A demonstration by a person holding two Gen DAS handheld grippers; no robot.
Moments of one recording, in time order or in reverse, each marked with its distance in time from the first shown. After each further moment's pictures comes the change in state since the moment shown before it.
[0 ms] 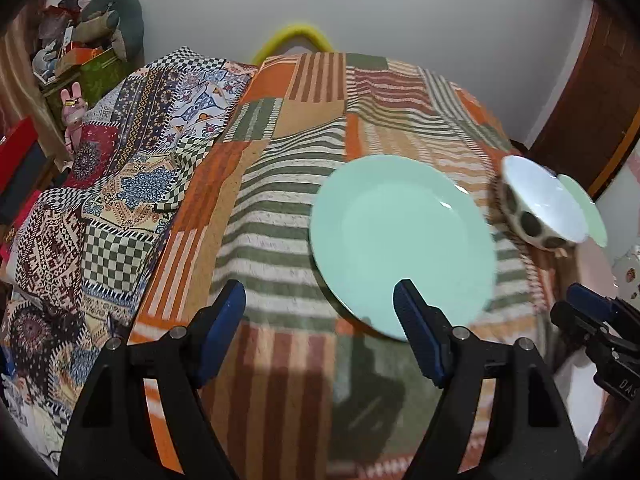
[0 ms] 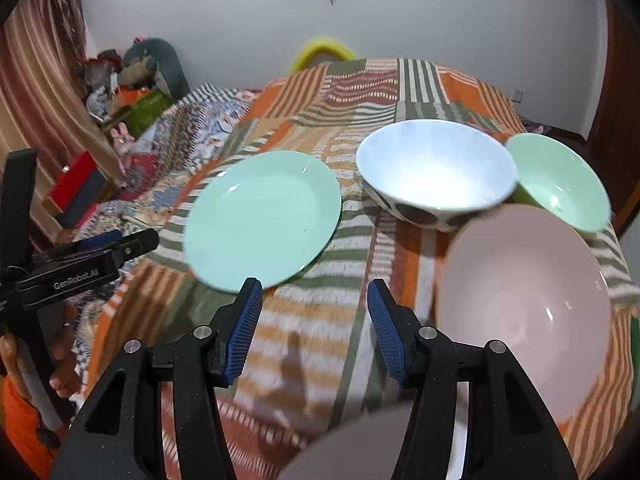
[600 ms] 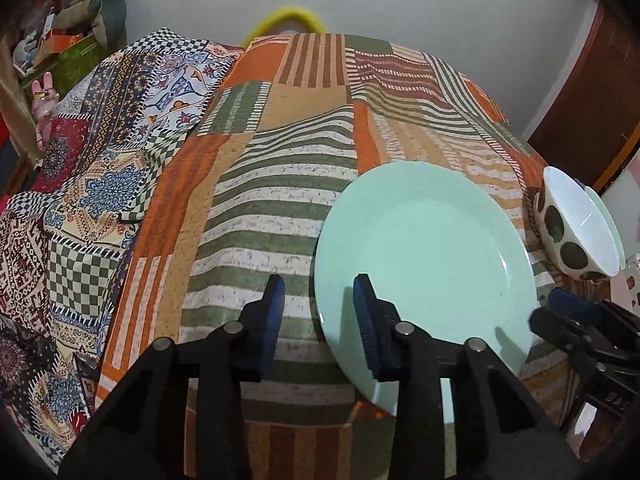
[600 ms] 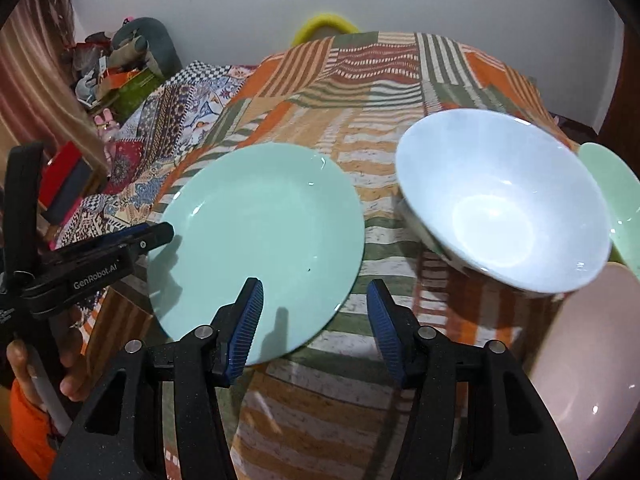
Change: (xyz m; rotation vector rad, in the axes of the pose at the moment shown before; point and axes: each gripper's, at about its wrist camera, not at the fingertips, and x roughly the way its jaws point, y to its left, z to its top) left arm 0.066 0.008 0.030 -0.003 0.050 -0.060; right arm 0.057 0.005 0.027 -0.004 0.084 0.002
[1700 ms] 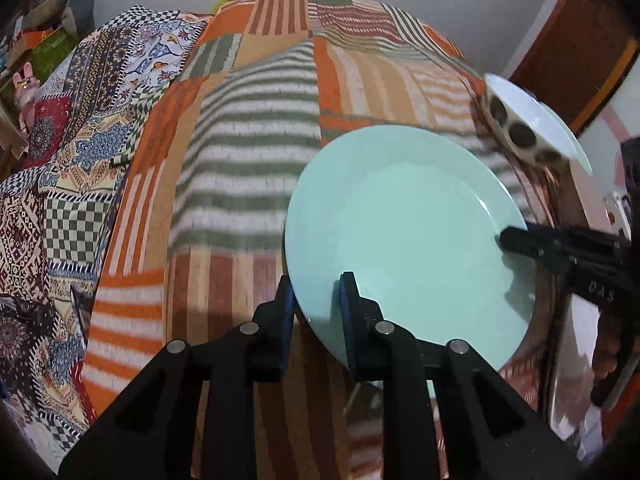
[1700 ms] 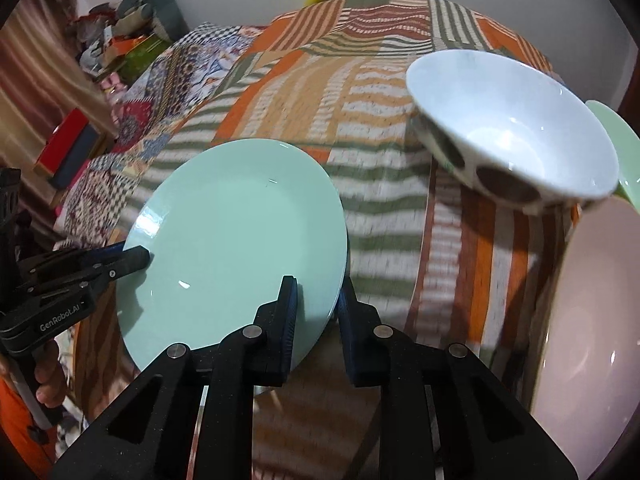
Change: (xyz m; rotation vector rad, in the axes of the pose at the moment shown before) left arm -0.044 -0.009 -0.078 0.099 0.145 -0.074; right arm -0.011 -0.001 -0.035 -0.043 0.129 0.055
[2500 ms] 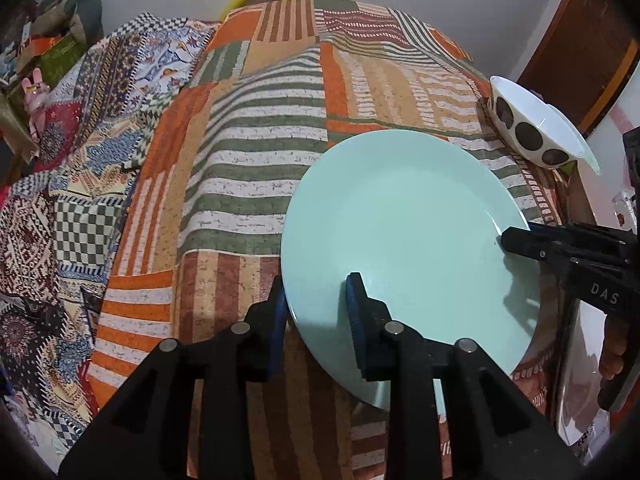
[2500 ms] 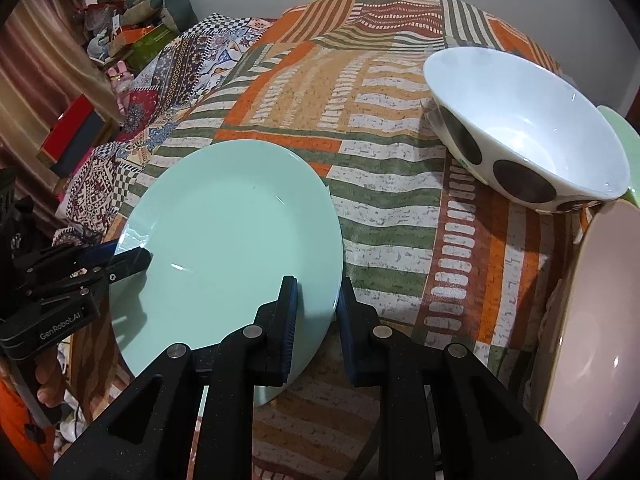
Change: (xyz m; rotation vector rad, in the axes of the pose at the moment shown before) left arm -0.002 -0.003 0.003 -0.004 -0.033 0.051; right arm 0.005 0.009 0.001 -0.030 0.001 -0.007
